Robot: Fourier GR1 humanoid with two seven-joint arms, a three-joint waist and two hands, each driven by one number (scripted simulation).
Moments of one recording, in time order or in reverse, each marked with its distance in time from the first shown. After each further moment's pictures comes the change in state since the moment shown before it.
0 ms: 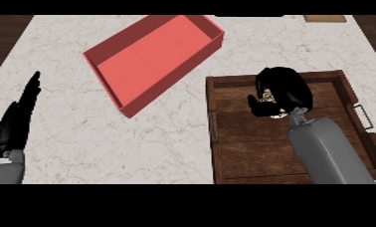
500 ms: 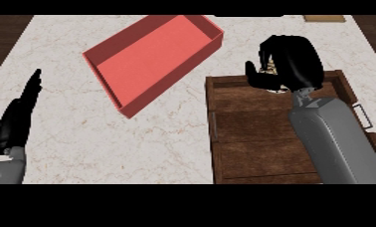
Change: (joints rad) left arm -0.016 -0.009 0.008 -0.009 -0.006 -0.013 0.030; right arm -0.140 0.001 -0.039 -0.099 0.102 -0.086 0.047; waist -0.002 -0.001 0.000
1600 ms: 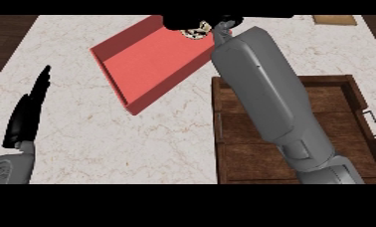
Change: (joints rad) left arm -0.042 -0.028 -0.006 0.044 -0.040 -0.005 -0.032; right arm -0.592 0.248 -0.083 0.470 -0.212 -0.205 0.050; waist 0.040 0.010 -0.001
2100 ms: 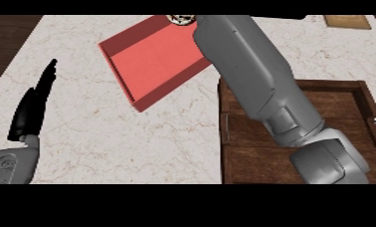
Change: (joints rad) left arm -0.037 -0.007 -0.016 -0.005 -0.006 -0.016 -0.001; right arm -0.239 0.007 -0.029 0.431 -0.165 -0.175 -0.053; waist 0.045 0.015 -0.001
